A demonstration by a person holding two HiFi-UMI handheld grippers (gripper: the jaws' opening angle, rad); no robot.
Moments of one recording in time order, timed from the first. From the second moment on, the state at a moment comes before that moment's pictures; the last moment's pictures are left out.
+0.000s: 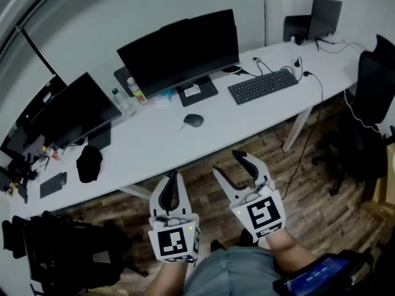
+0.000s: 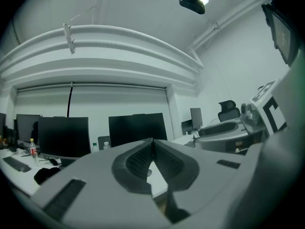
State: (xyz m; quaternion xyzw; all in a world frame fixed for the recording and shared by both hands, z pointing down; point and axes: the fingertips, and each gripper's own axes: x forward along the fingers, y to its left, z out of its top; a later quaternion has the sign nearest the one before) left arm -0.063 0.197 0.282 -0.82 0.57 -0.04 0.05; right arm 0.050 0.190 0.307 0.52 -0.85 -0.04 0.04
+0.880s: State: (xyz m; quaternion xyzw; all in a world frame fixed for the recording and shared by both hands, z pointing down) left arm -0.035 0.157 0.312 -0.81 0.59 -0.07 0.03; right arm 0.084 0.138 0.338 0.51 -0.86 -0.01 0.05
